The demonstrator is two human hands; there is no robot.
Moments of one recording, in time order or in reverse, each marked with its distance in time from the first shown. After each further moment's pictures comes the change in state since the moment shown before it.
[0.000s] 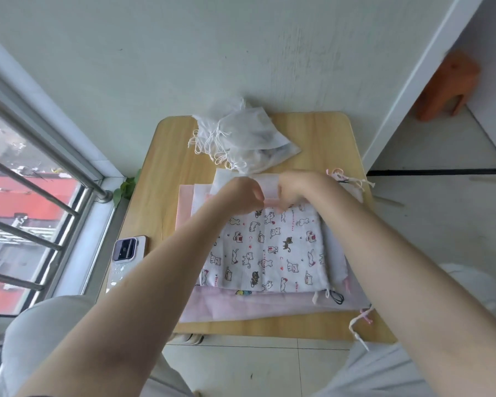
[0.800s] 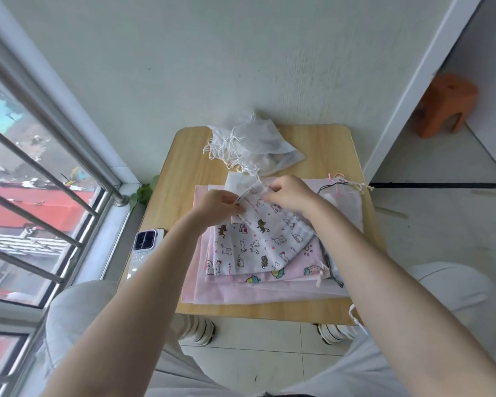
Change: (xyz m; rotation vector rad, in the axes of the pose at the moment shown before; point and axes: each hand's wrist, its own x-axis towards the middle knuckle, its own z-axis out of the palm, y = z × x) left_hand -0.081 -0.043 -0.013 -0.525 0.122 -0.136; right_hand -0.041 -0.019 0.039 0.755 0.380 -0.192
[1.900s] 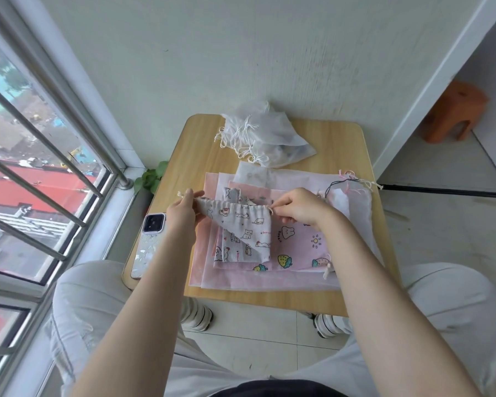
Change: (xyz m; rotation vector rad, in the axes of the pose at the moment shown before) left_hand -0.020 -0.078 -0.007 -1.061 0.530 -0.287; right_hand -0.017 0.019 0.026 0.073 -0.161 0.076
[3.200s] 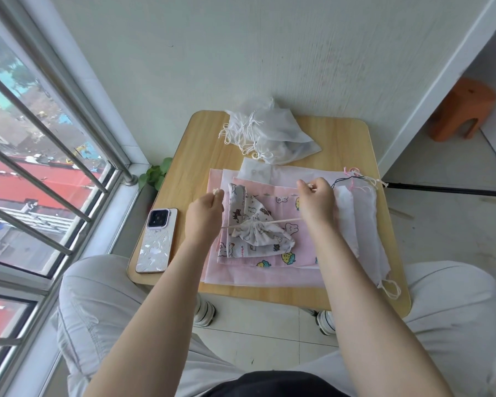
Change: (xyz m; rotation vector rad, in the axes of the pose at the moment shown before) left_hand -0.034 -0.012 0.012 0.839 -0.028 0.448; right_hand 0.005 0.012 0.022 0.369 0.727 0.024
